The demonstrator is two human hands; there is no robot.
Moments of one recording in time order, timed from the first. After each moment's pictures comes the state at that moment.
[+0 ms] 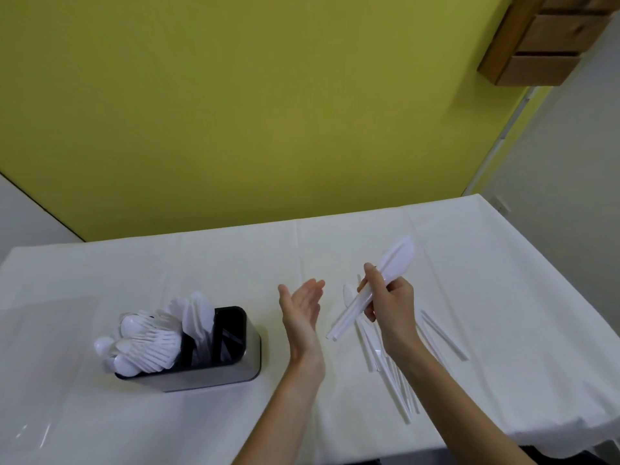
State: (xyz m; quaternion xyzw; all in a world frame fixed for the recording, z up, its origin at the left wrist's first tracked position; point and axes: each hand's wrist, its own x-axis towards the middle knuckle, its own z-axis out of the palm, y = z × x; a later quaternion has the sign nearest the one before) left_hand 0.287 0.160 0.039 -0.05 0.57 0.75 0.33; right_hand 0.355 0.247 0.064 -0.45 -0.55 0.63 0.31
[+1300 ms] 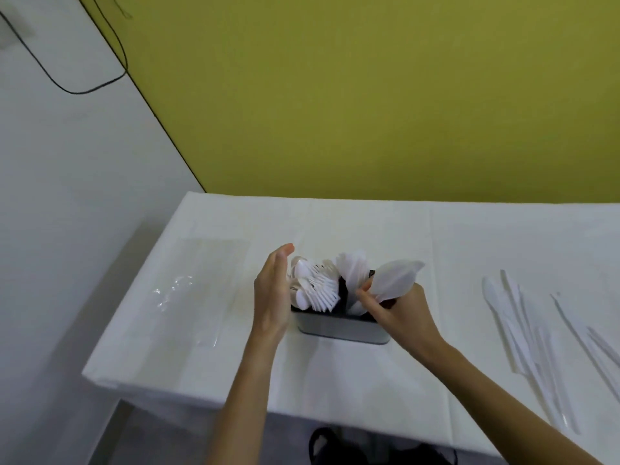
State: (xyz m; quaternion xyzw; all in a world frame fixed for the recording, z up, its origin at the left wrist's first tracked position) left_hand 0.140 -0.050 0.067 0.07 0.76 0.63 0.12; right_hand 0.256 0.104 0.038 -0.21 -0.82 0.51 0.15
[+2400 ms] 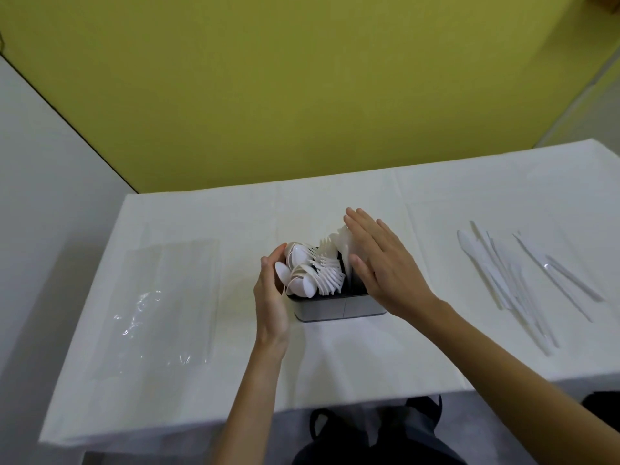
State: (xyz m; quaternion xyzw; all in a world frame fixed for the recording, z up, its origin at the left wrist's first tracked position) left_hand 0.129 -0.073 0.031 0.07 0.66 0.71 0.25; right_hand 0.230 0.081 0.032 -0.12 -0.95 0.18 0.21
